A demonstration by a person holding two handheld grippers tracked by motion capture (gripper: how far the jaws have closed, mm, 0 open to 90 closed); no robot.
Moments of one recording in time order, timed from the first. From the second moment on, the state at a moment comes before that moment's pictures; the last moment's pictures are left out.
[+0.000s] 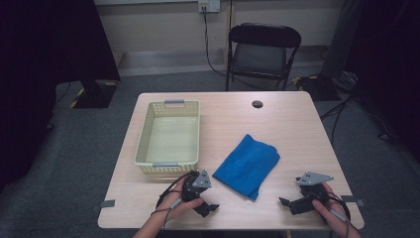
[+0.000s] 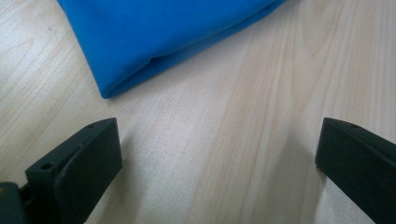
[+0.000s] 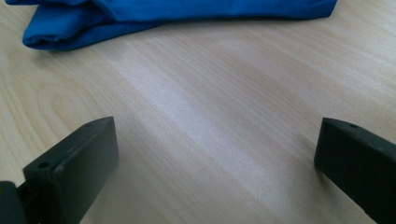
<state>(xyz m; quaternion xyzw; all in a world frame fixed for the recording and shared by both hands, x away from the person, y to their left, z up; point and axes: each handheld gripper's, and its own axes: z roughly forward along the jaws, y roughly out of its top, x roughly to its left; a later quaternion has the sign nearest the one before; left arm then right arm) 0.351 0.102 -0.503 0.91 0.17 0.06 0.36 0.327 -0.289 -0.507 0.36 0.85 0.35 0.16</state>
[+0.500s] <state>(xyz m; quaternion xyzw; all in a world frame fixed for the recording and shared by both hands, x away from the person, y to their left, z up) 0.357 0.091 -0.491 0.91 0.20 0.05 0.35 0.327 -0.289 -0.507 0.36 0.85 0.35 0.16</state>
